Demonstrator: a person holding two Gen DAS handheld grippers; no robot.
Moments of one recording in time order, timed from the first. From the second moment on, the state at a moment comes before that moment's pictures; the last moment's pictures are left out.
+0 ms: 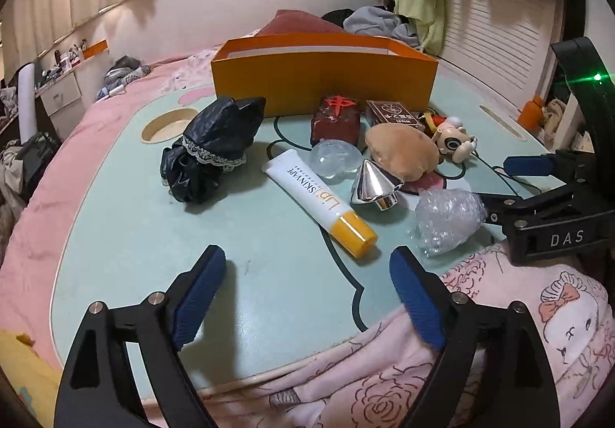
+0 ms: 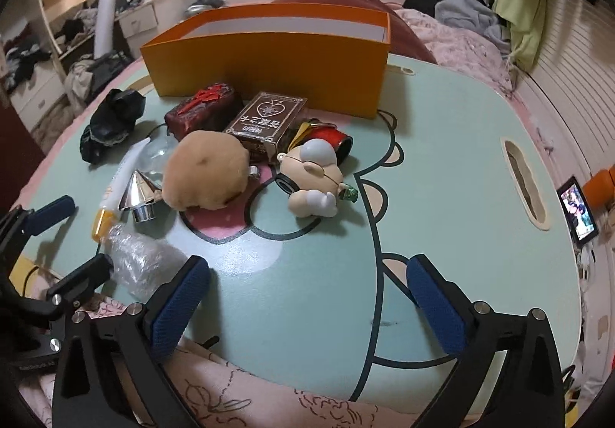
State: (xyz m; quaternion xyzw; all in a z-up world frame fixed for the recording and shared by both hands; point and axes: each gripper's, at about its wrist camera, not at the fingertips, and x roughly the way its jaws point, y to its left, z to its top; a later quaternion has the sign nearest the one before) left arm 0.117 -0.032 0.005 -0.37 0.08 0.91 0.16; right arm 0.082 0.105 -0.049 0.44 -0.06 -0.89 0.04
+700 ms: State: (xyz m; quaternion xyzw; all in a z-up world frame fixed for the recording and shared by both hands) left arm 0.111 -0.033 0.002 -0.38 0.08 0.91 0.15; right arm 0.080 0.102 -0.048 0.45 -0.05 -0.89 0.05
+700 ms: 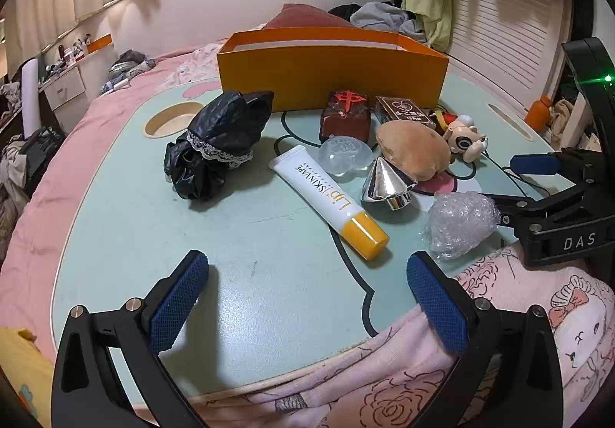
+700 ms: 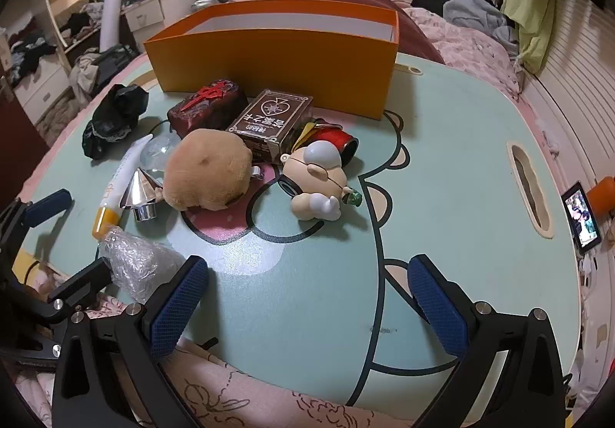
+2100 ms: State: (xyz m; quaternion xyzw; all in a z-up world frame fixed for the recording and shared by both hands) left arm 0.105 -0.033 0.002 -0.39 0.09 0.90 0.16; right arm 0.081 0.111 -0.050 0.43 -0.03 -0.90 0.07
